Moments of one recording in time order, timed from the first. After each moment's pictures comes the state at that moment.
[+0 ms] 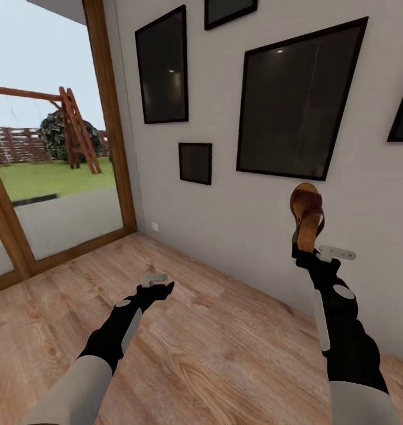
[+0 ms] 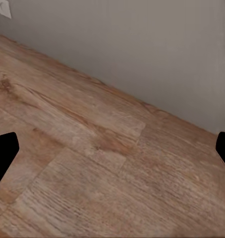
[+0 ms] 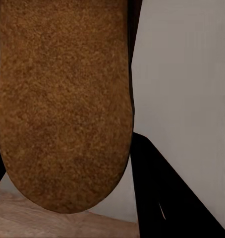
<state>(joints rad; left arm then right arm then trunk) -0.68 -0.09 0.05 -0.74 0.02 0.19 -0.17 -0.55 0.05 -0.27 -1.45 0.04 0.35 -0.06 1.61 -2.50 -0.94</state>
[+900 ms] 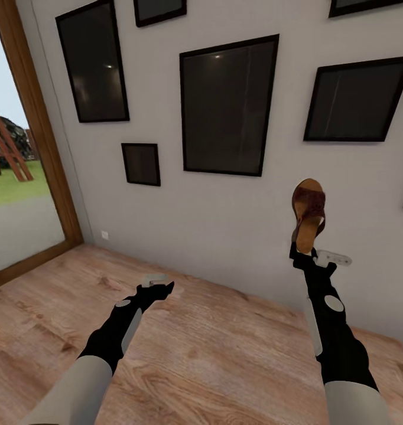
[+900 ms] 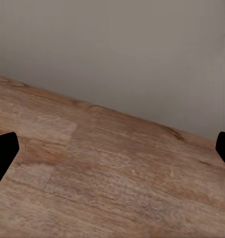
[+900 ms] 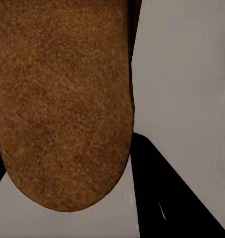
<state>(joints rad) -0.68 -0.09 0.05 -0.74 0.02 0.19 -0.17 -0.55 0.05 -0.27 -1.28 0.04 0.01 -0.06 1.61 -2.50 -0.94</state>
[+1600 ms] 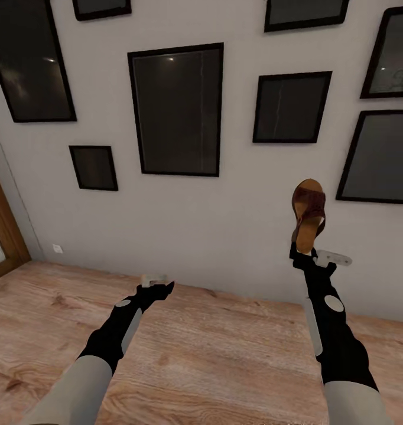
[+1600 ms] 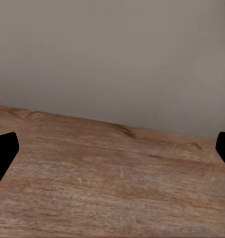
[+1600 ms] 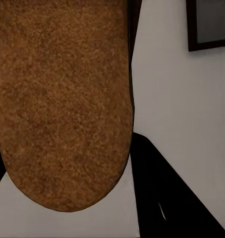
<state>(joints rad) -0.68 -0.09 0.05 -0.74 0.02 0.19 -0.17 -0.55 0.05 -0.27 -1.28 0.04 0.01 -0.06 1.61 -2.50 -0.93</state>
